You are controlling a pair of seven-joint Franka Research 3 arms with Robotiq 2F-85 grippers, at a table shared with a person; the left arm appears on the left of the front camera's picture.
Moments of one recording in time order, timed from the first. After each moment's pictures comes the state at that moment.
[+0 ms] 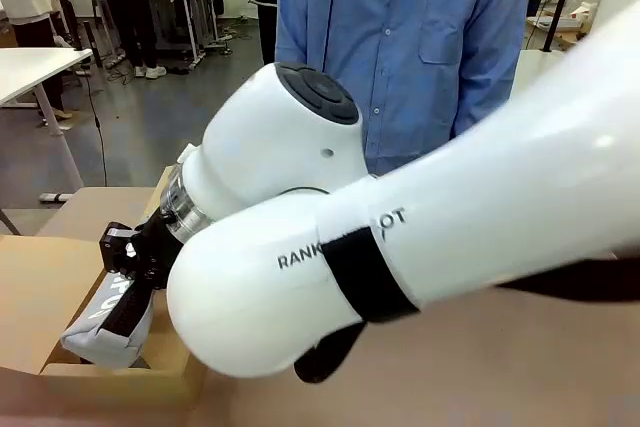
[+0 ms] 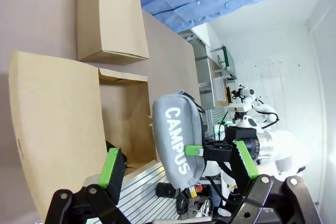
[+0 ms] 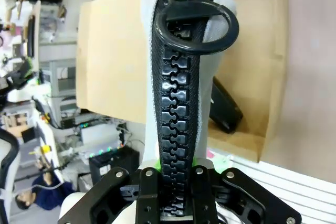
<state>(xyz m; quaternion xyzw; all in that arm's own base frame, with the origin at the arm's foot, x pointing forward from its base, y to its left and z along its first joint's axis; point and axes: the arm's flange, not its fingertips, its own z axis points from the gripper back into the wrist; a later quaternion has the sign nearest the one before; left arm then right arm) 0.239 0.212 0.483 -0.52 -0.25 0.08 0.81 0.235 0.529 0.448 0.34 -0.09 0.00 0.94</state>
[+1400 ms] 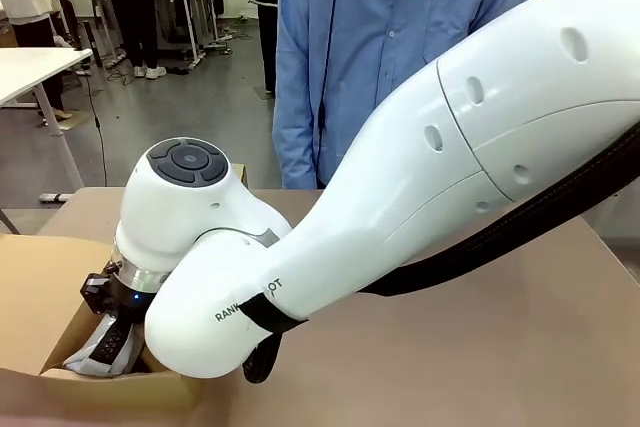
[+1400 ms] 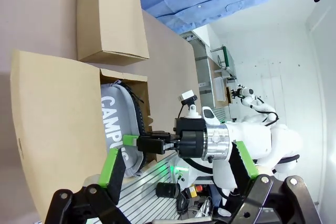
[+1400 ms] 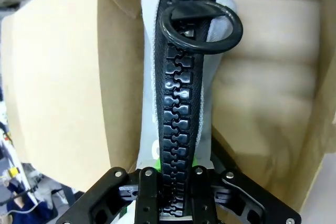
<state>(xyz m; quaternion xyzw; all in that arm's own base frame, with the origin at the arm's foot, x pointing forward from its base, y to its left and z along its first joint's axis) 0.239 0.212 0.483 -0.52 -0.25 0.08 0.81 0.275 0.615 0.350 0.25 -0.08 -0.02 0.97</state>
